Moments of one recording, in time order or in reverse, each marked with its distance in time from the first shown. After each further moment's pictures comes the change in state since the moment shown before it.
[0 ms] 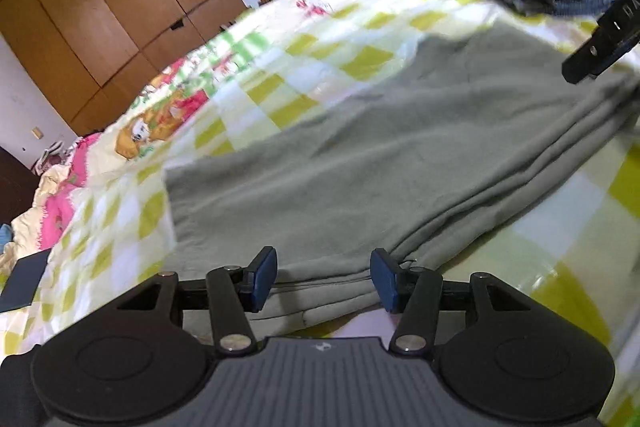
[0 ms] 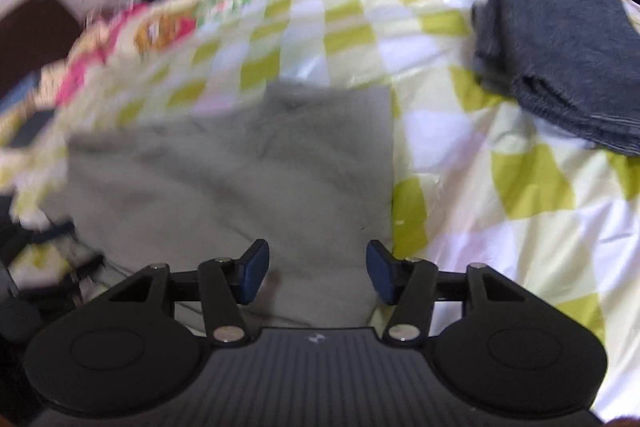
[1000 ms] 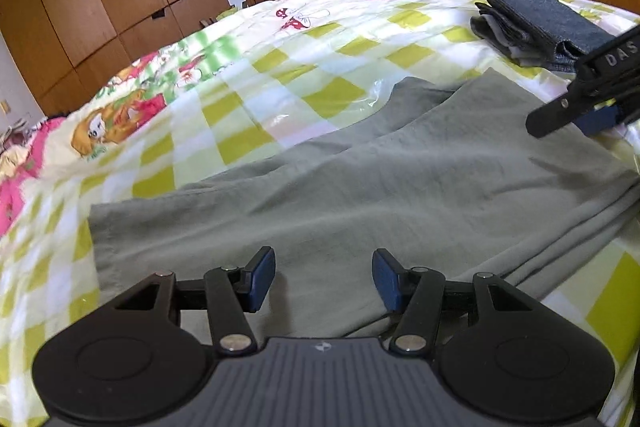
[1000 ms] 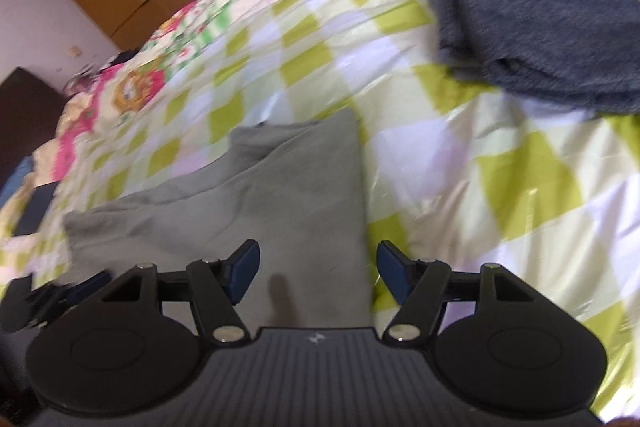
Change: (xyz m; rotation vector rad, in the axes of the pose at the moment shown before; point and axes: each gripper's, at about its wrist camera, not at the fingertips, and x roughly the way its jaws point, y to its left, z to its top) left arm 0.044 -0.015 0.038 -0.113 -0.008 -0.139; right arm 0.033 -0.041 0.015 0.231 0.026 0.089
